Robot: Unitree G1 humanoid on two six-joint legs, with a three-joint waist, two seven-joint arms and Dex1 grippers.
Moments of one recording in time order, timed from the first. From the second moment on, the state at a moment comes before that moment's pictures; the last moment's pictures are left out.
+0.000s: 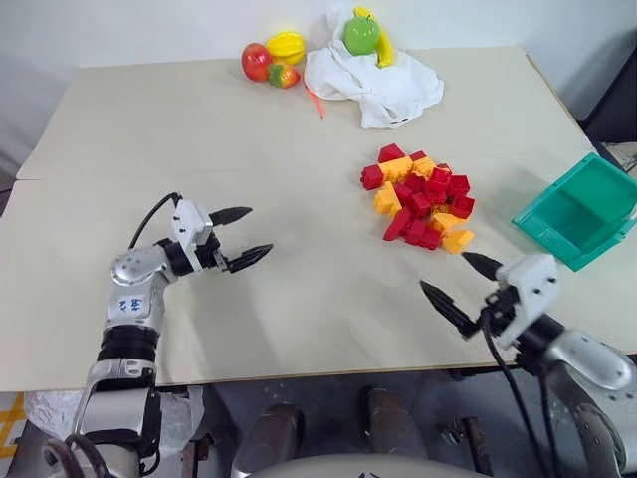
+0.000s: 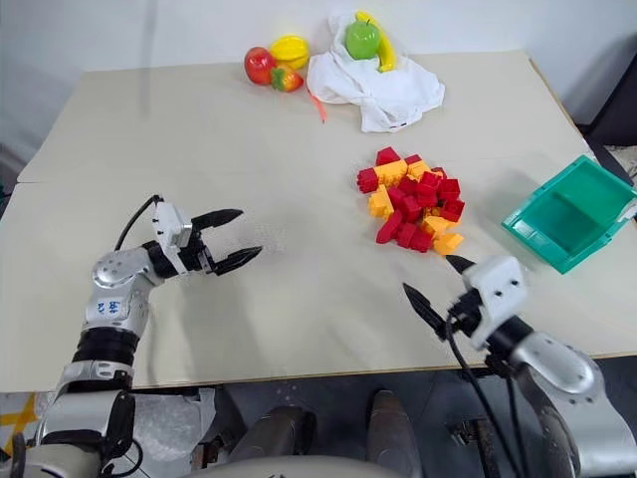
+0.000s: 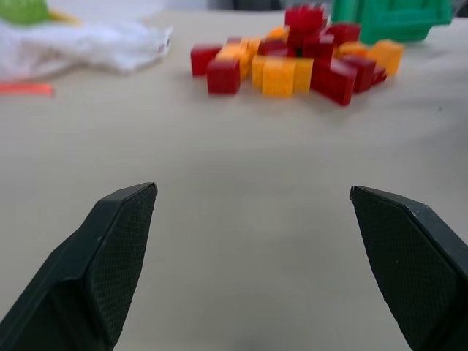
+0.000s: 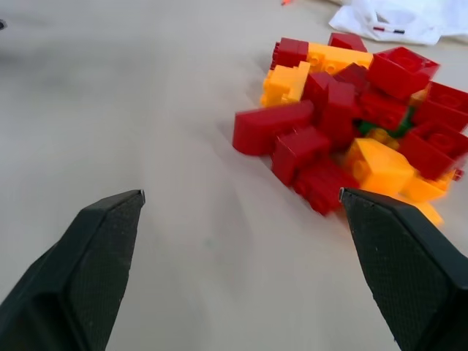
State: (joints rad) left arm -0.56 0.47 0.12 0.57 -0.31 -0.21 -1.10; right arm 0.12 -0.55 -0.19 -0.74 0.47 0.64 0.41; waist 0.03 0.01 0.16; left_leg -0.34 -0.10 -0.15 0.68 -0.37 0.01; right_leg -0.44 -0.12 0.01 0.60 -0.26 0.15
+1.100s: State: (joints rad) left arm -0.81 0.35 0.10 0.92 -0.32 -0.38 -1.38; right arm -0.75 -0.20 0.01 0.18 0.02 0.70 -0.08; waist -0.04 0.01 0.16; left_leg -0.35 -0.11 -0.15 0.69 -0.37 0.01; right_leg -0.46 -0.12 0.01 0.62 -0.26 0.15
